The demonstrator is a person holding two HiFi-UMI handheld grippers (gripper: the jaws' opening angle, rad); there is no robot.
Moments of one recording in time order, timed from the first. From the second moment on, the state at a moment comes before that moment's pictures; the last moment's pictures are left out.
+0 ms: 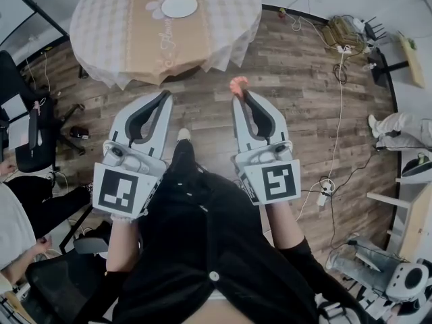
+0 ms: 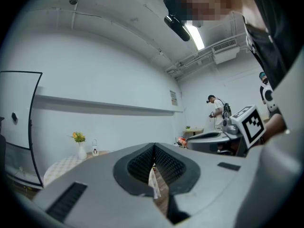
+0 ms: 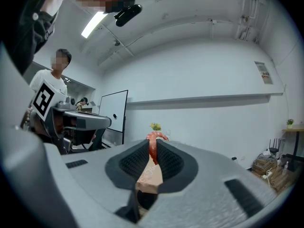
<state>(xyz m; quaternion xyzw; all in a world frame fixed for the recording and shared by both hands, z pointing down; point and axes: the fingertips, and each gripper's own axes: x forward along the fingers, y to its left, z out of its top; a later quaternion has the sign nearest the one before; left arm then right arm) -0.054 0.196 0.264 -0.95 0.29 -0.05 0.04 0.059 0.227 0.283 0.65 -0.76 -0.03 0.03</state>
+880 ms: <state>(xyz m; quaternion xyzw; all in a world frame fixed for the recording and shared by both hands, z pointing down) -0.033 0.064 0.263 -0.96 0.28 -0.06 0.03 0.076 0.097 0.278 0.65 -0.76 -0.02 0.04</state>
